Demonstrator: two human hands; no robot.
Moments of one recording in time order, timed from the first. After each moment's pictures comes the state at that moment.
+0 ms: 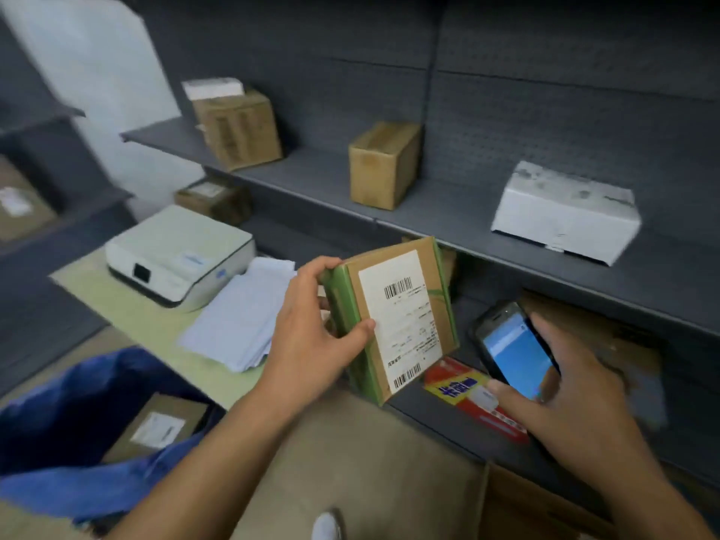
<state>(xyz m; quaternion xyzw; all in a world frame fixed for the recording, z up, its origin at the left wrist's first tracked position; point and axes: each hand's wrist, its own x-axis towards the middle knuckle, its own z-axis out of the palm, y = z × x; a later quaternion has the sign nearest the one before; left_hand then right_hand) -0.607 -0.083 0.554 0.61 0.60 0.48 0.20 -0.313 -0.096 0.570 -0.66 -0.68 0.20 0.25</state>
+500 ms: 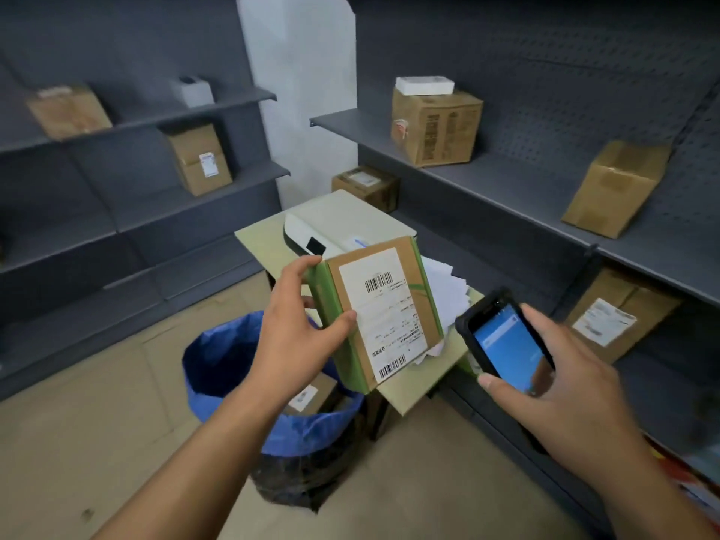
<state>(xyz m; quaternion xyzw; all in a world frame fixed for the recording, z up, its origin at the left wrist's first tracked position) -0.950 -0.219 0.543 0.47 0.71 0.51 0.13 -0.657 -0.141 0.577 -0.50 -0.80 0.23 0.25</state>
